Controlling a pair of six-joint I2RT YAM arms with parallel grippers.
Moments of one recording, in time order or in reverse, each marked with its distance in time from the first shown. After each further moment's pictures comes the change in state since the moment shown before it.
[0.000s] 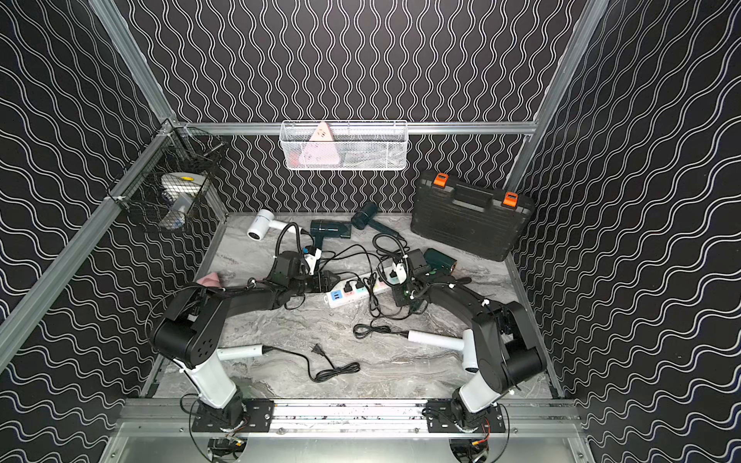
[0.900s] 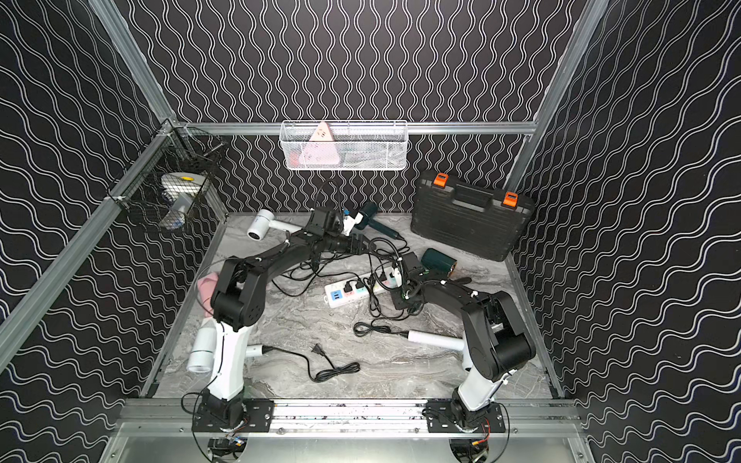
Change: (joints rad) left arm -0.071 0.500 0.932 -0.482 0.338 0.084; right arm 0.022 0.071 0.000 0.023 0.080 -0.006
